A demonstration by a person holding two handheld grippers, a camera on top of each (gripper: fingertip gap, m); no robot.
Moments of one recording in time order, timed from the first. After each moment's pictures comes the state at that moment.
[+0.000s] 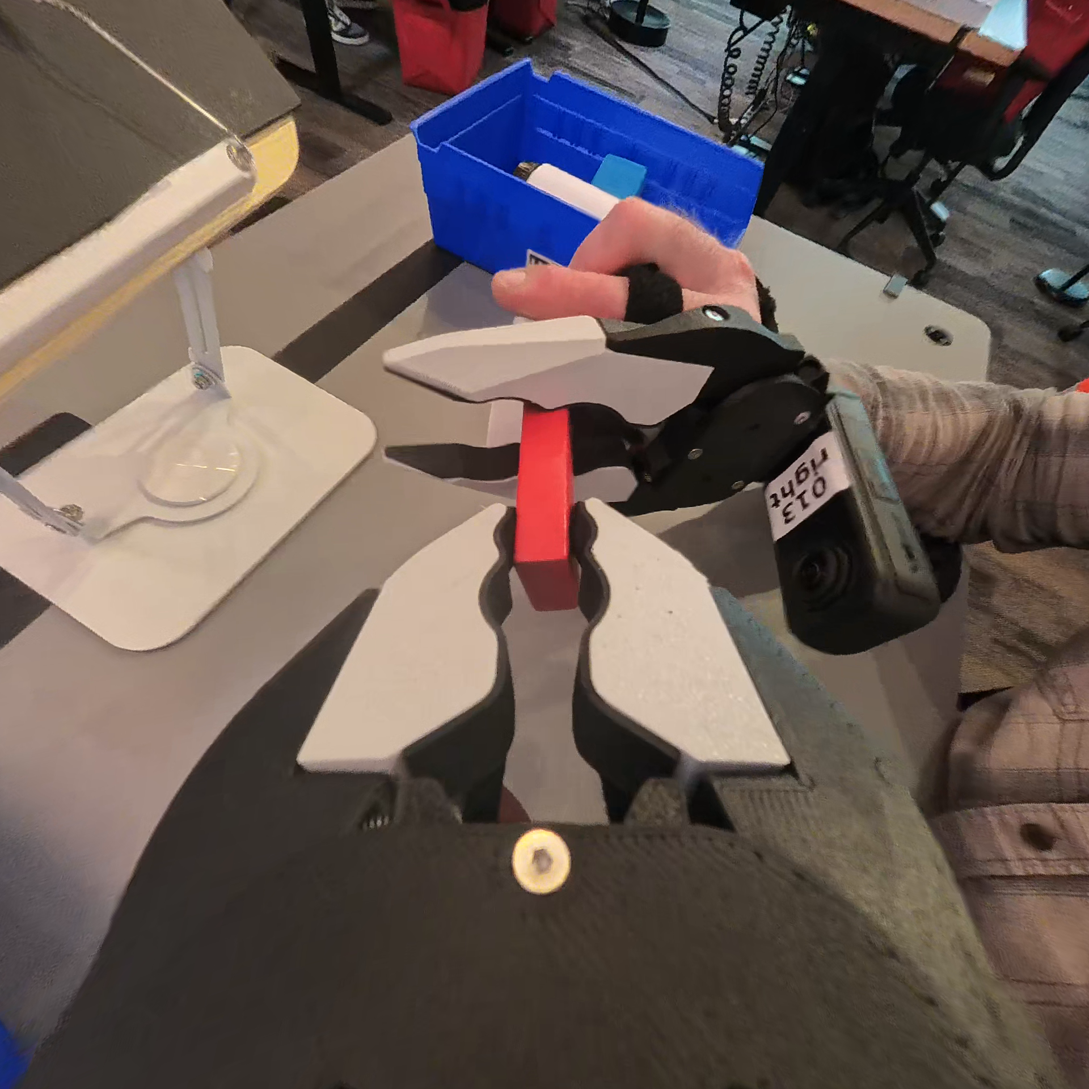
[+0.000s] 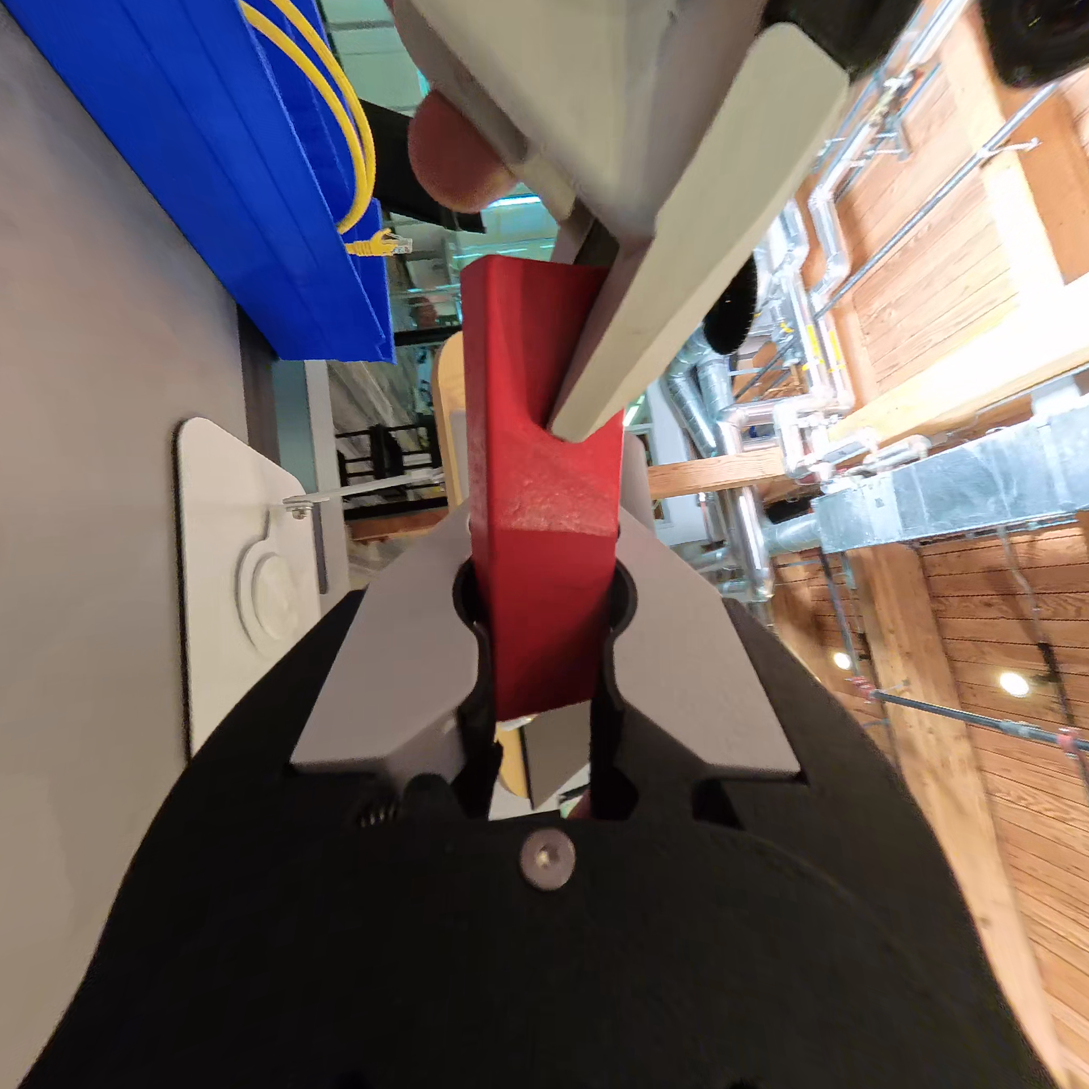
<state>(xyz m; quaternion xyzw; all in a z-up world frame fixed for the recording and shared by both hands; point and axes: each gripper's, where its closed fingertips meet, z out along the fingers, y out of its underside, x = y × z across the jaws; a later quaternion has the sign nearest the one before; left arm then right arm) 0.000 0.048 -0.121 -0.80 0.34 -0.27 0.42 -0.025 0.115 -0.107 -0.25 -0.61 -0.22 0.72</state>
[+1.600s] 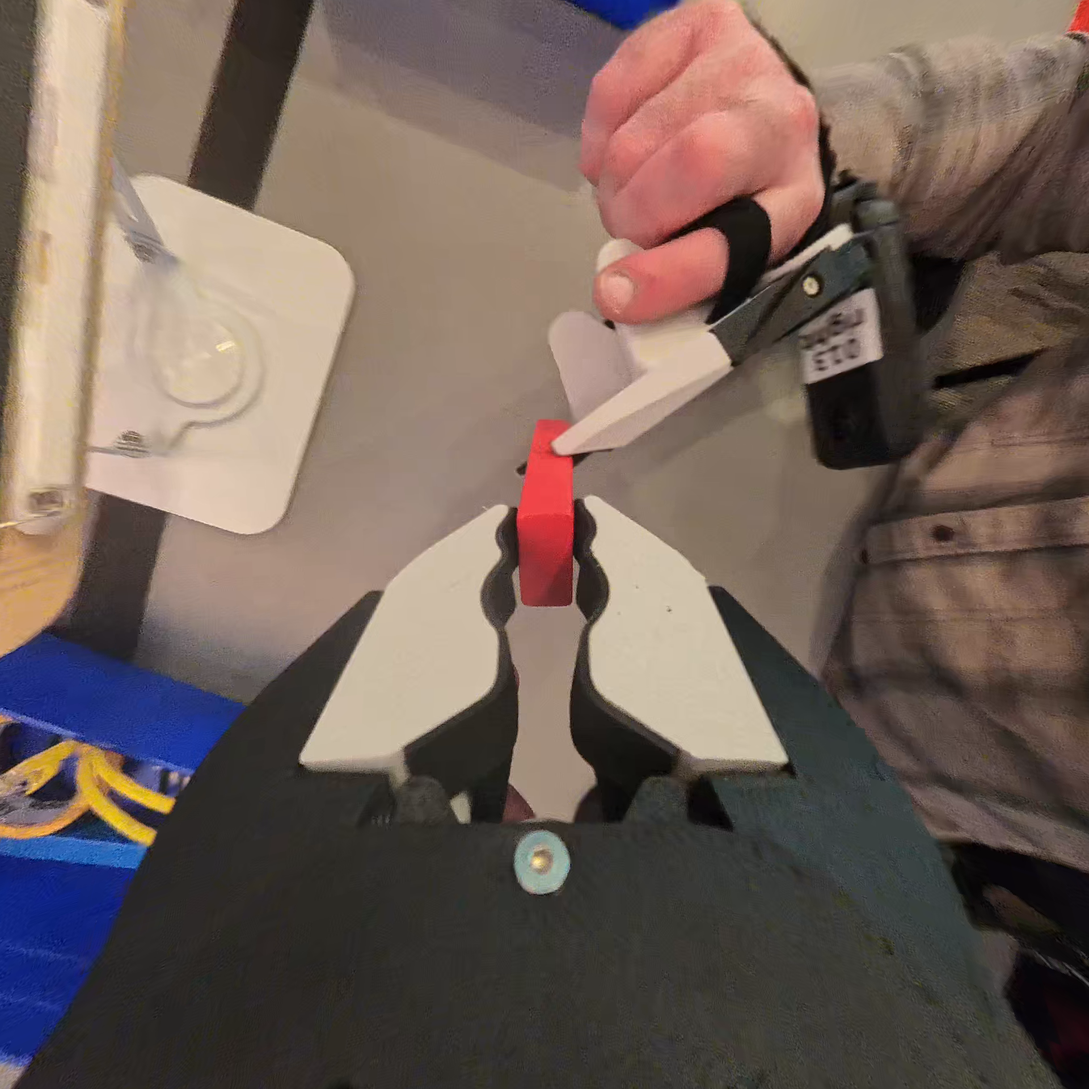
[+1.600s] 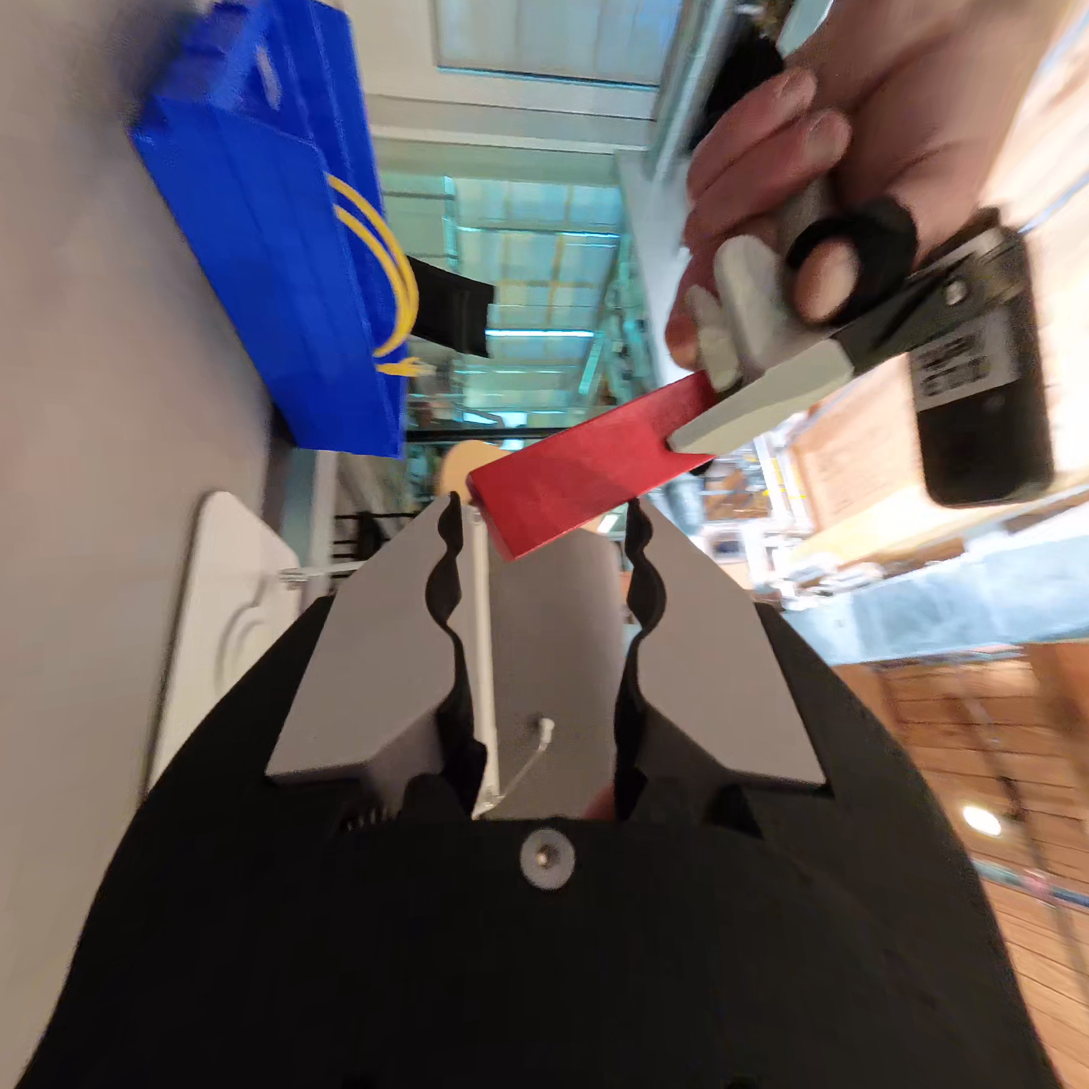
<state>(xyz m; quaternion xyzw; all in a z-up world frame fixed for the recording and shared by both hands) -0.037 0.052 -0.080 -0.84 0.49 -0.17 0.17 -0.035 0.063 -0.112 -0.13 -0.63 -0.20 0.74</state>
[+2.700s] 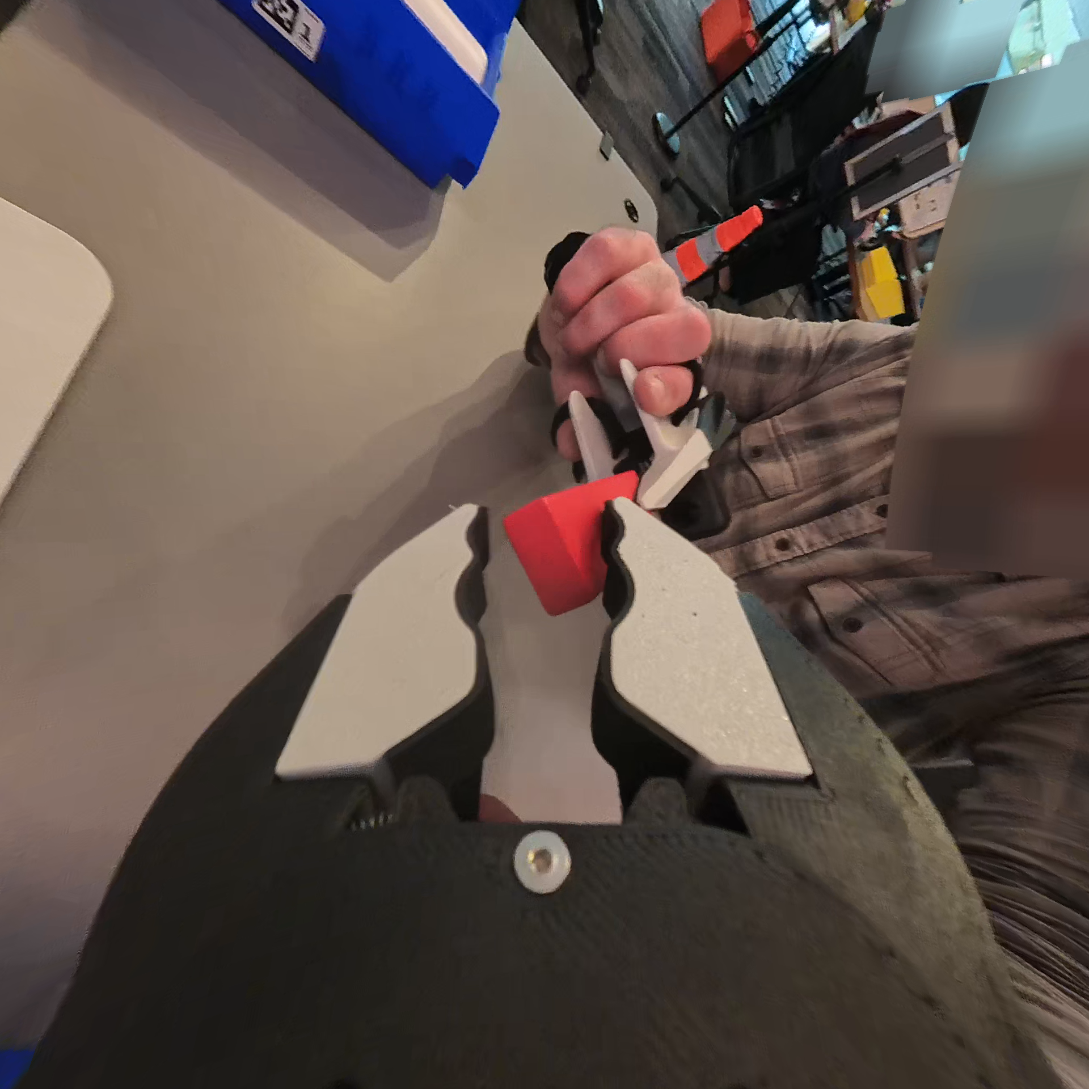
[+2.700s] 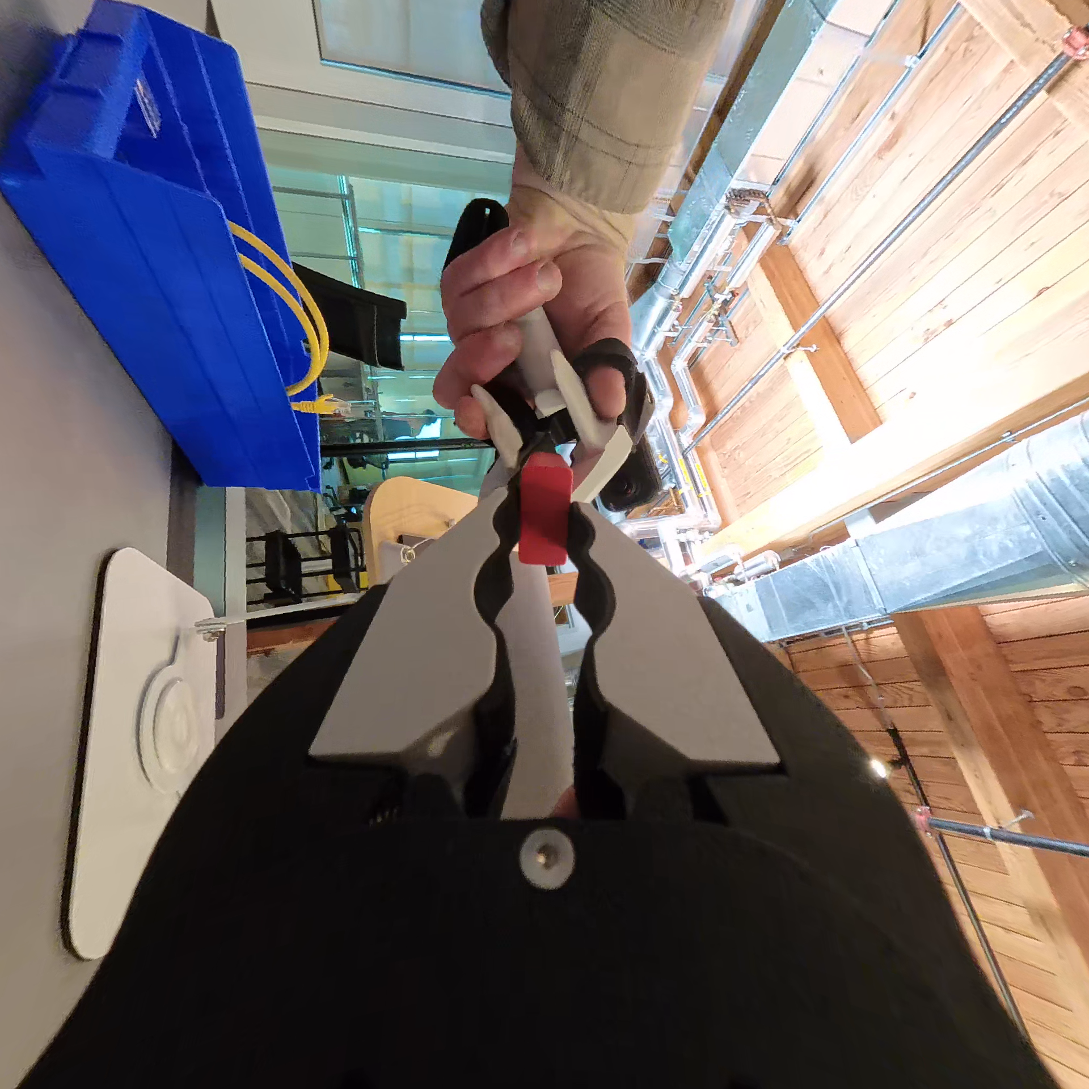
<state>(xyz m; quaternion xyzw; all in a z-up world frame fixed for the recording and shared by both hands) -0.045 0.067 -0.089 -0.78 0.38 -0.48 0.10 -0.035 0.035 -0.087 -0.11 -0.57 -0.21 0.78</state>
